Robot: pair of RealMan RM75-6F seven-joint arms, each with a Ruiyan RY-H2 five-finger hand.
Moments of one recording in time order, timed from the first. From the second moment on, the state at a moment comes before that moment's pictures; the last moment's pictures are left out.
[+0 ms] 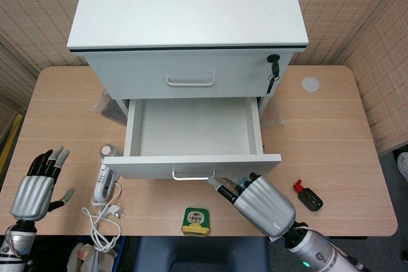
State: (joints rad) left arm -0.16 -1.17 -0.04 -1.69 1.51 1.45 0.24; right arm 0.55 -1.00 -0.09 -2.36 -1.75 1.31 -0.81
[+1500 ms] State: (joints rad) left arm -0.15 -1.21 -0.06 -1.66 1.48 1.49 0.25; right arm 0.10 -0.98 -0.05 -1.74 -1.58 1.59 -0.16
